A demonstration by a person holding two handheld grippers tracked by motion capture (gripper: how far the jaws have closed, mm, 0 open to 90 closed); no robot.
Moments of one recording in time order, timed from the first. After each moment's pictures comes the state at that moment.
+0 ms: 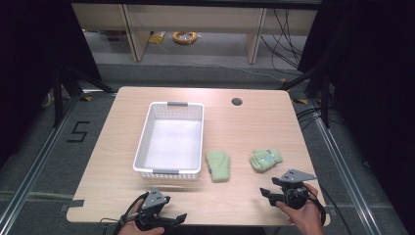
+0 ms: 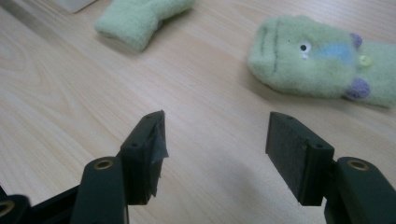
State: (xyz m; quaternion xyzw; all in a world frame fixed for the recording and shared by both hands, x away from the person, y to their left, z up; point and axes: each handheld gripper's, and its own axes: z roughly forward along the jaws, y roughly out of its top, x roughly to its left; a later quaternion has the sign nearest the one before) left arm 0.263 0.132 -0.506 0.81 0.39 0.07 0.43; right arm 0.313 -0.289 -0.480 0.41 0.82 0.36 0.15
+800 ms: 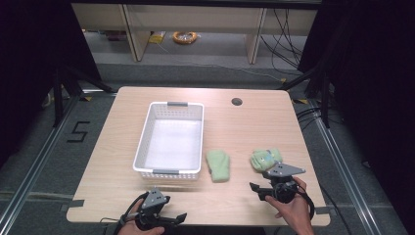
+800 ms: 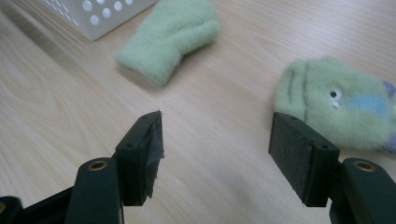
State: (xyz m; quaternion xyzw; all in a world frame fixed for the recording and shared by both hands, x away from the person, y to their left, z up) left arm 0.264 0.131 -0.506 0.81 0.40 0.06 0.43; right arm 0.325 -0.259 -0.472 0.40 0.82 0.37 0.15
